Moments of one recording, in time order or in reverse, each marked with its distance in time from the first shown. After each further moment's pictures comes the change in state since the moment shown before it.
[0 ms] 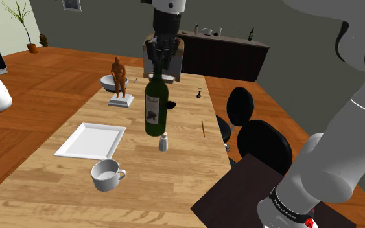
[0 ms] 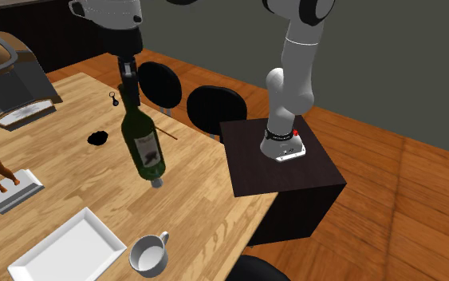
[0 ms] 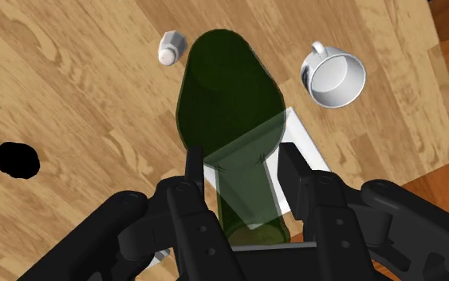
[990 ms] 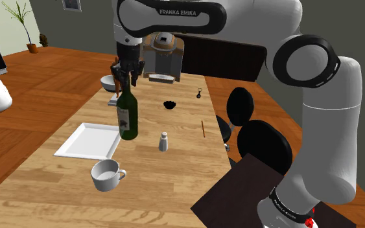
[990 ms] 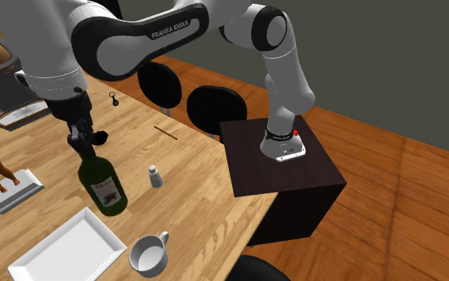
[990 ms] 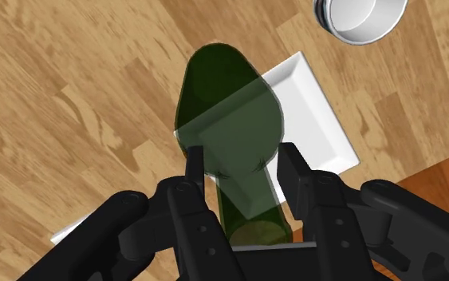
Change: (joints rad) arm 0.067 0.471 0.007 0.350 -0.135 0.099 0.065
